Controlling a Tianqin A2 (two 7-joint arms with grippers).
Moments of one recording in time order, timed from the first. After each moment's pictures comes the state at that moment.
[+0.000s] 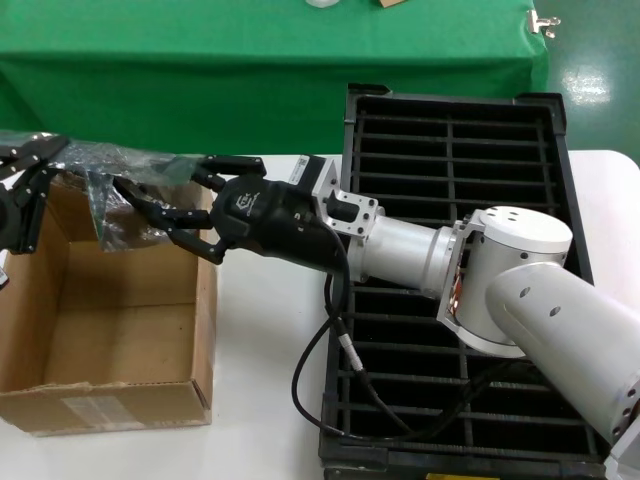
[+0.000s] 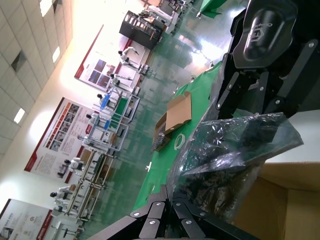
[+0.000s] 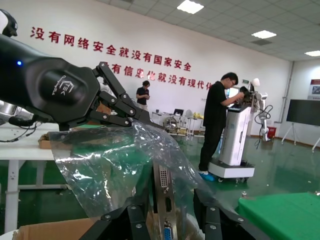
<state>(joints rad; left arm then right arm) -0.25 -0.64 1.33 -1.75 -1.42 0.62 0.40 1.20 0.00 -2.63 0.32 2.75 -0.92 -0.73</state>
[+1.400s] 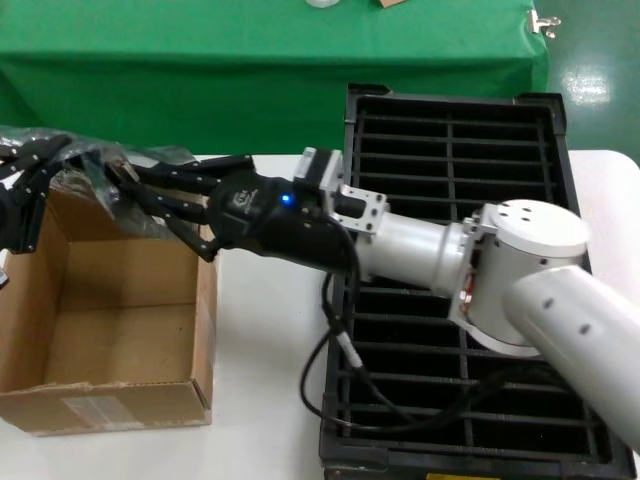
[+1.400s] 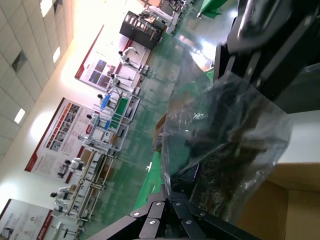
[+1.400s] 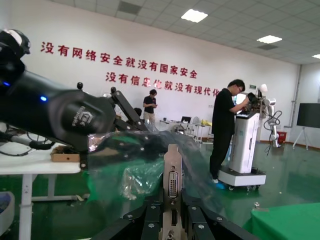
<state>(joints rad) -0.25 -0.64 1.33 -1.75 -1.42 0.62 0.40 1.14 0.08 -2.53 0.57 2.60 -0.86 -0.58</state>
